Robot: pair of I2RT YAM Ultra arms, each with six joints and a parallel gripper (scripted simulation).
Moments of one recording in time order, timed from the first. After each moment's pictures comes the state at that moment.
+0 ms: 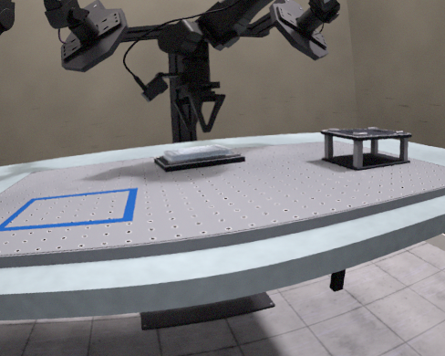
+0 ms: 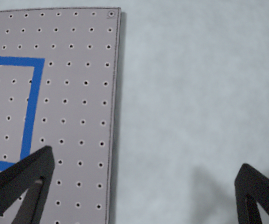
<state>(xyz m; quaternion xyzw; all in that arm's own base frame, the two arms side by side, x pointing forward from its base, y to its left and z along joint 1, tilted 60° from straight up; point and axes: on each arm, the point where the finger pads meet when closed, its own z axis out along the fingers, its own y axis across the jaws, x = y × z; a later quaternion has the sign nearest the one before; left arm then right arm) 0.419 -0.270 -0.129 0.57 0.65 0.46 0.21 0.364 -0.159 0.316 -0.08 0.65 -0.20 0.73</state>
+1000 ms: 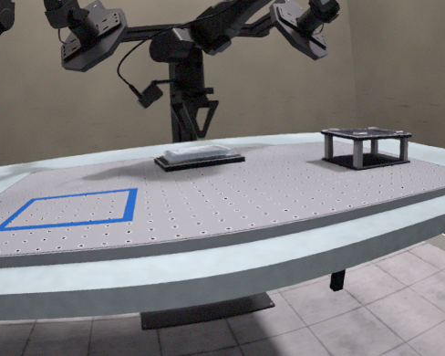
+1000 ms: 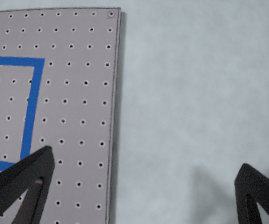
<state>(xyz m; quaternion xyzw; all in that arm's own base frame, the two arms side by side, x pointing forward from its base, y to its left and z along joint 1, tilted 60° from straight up) 0.418 -0.269 -0.148 0.57 0.65 0.46 0.18 0.364 -0.159 0.316 -0.08 0.65 -0.20 0.73</state>
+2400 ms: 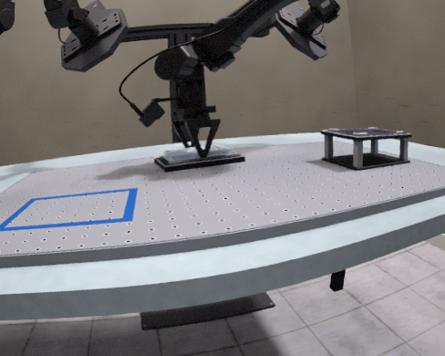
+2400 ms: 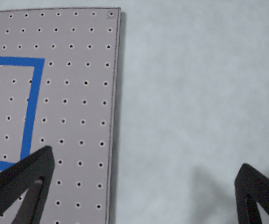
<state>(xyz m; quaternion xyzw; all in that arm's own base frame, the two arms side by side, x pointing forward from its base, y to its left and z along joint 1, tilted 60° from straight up) 0.452 -0.255 -0.162 0.57 0.65 0.47 0.19 0.364 -0.159 0.316 -0.08 0.65 -0.20 0.73</state>
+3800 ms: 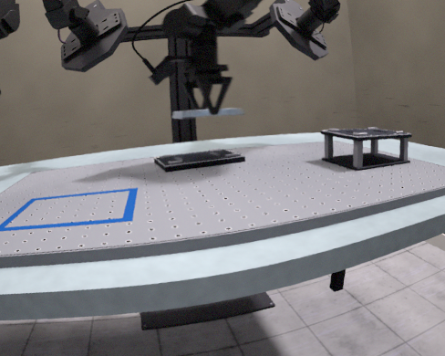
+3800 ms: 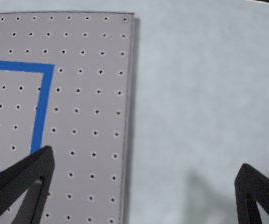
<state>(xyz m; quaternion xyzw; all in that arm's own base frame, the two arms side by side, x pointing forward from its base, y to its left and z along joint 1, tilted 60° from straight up) 0.394 -0.265 -0.096 0.58 0.65 0.46 0.19 0.385 -0.140 0.311 -0.08 0.64 -0.21 0.73</state>
